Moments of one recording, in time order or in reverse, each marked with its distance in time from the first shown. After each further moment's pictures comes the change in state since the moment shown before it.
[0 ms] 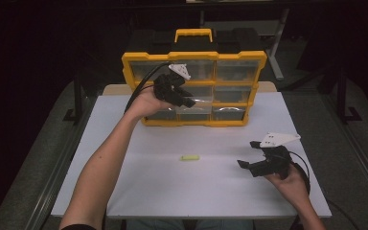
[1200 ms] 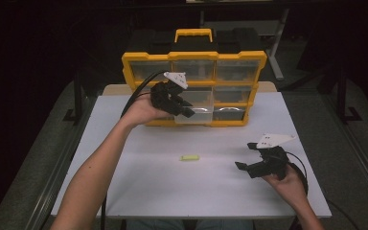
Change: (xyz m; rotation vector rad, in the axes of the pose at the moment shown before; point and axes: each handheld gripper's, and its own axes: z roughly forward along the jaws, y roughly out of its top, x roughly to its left) left arm -0.024 -0.010 -0.007 -0.010 -0.098 0.037; right arm 0.004 0.001 0.006 0.022 0.015 -0.003
